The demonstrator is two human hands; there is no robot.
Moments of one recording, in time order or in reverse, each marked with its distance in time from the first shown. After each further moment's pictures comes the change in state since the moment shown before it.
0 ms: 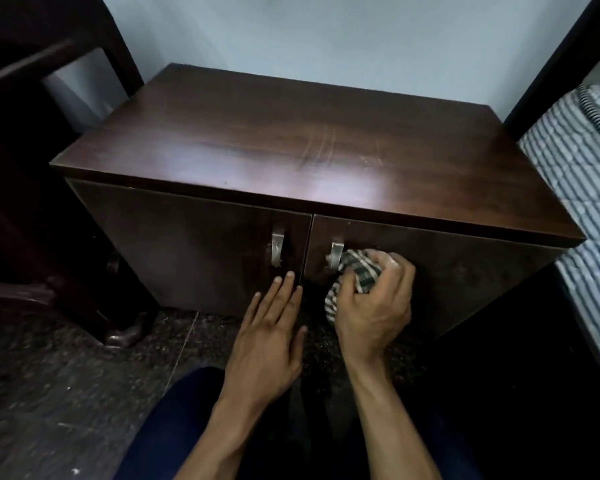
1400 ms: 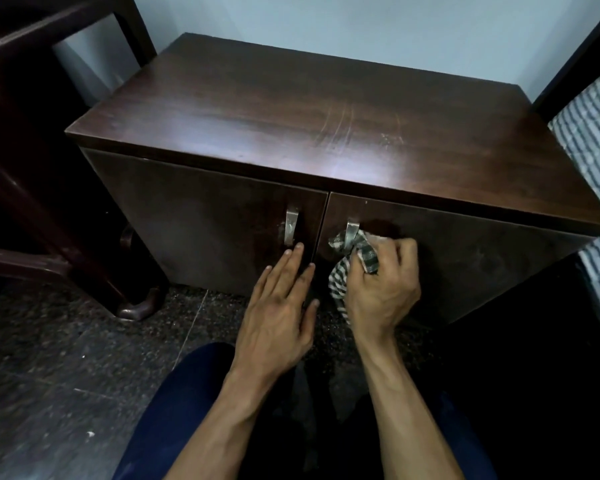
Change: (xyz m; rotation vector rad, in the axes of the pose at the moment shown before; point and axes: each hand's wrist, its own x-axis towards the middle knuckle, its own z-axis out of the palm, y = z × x) left_hand 0.003 0.005 -0.006 -0.004 0.093 -0.001; right_hand 0.005 0.000 -0.001 -0.013 -0.122 -0.053
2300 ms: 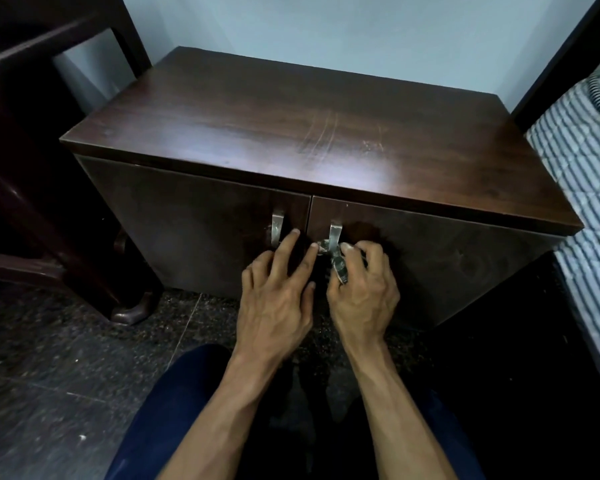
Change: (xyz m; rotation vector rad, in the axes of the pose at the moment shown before) left_hand 0.019 0.028 -0.014 0.151 0.133 -0.046; right_hand -0.008 0.008 -0.009 -0.125 -0.173 -0.164
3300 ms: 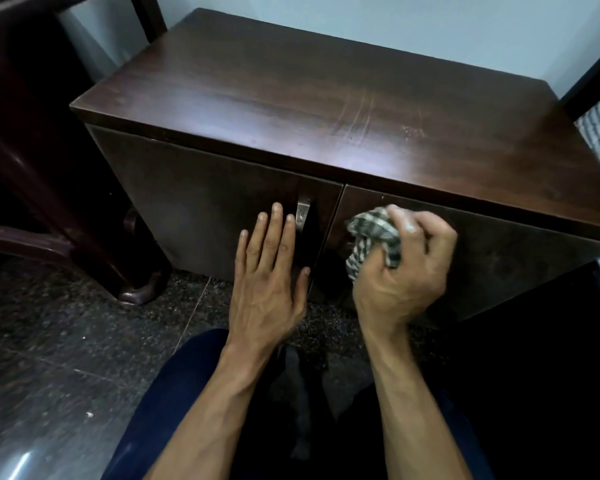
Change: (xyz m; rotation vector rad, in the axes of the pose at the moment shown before) left_hand 0.002 -0.036 0.003 -0.054 0.121 -0.024; right_hand 0.027 -0.030 -0.012 0.202 0.395 0.071
